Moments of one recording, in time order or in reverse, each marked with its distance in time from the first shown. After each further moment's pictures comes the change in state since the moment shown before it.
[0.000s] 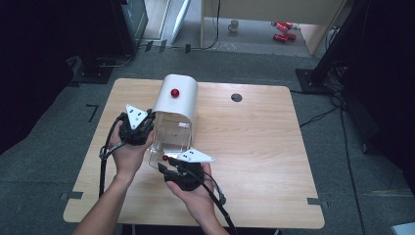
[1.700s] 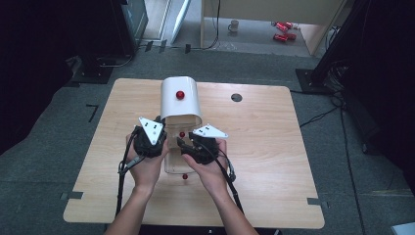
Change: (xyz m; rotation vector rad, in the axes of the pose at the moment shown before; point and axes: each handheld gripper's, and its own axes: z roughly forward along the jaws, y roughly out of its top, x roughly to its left) left arm -0.050 -0.007 -0.017 -0.058 0.098 -0.008; right arm -0.057 0.041 0.002 -0.037 -0.170 -0.053
